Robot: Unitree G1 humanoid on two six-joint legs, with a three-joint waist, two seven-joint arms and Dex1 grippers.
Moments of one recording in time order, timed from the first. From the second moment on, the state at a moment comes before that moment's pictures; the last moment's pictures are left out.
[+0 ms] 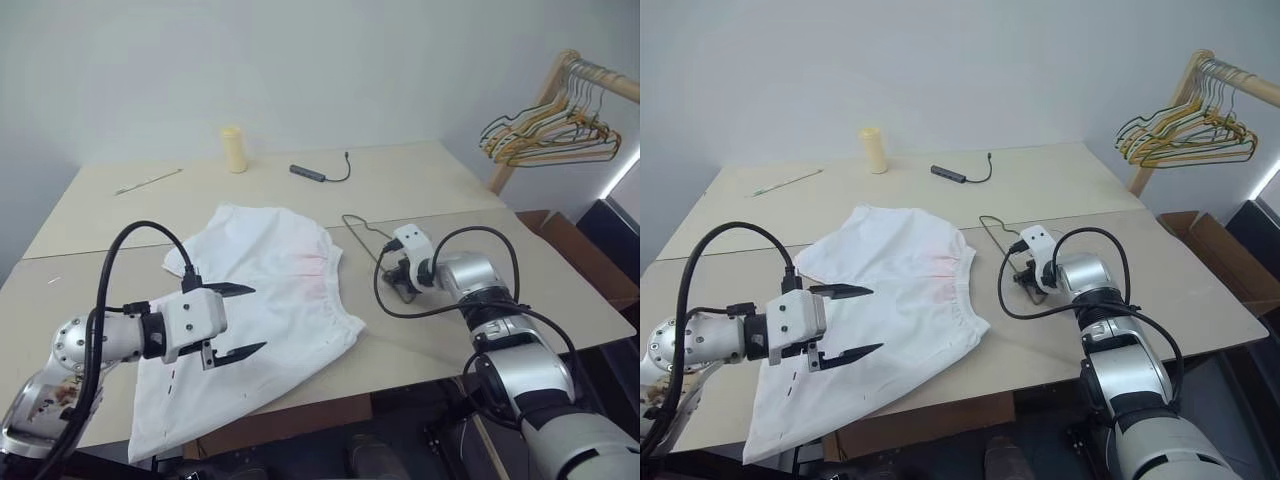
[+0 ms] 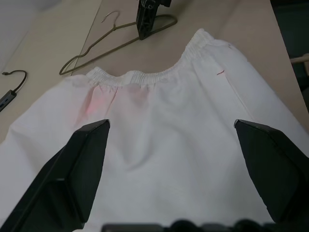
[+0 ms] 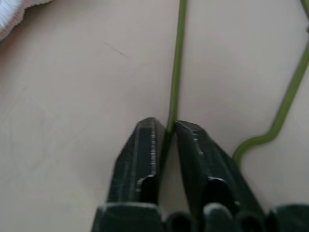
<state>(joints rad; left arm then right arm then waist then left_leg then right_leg) 0.05 0.88 0.10 -0.53 -0.27 0.23 -0.99 -0.88 -0.35 0.14 0.77 -0.01 0.76 0.64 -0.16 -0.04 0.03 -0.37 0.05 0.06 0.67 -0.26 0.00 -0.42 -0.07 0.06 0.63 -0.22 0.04</state>
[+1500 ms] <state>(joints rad) -0.51 0.18 0.44 -0.32 -1.28 0.83 -0.09 -0.46 -0.31 0.19 -0.21 0.09 0.16 0.64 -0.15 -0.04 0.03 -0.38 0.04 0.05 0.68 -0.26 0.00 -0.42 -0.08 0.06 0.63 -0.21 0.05</state>
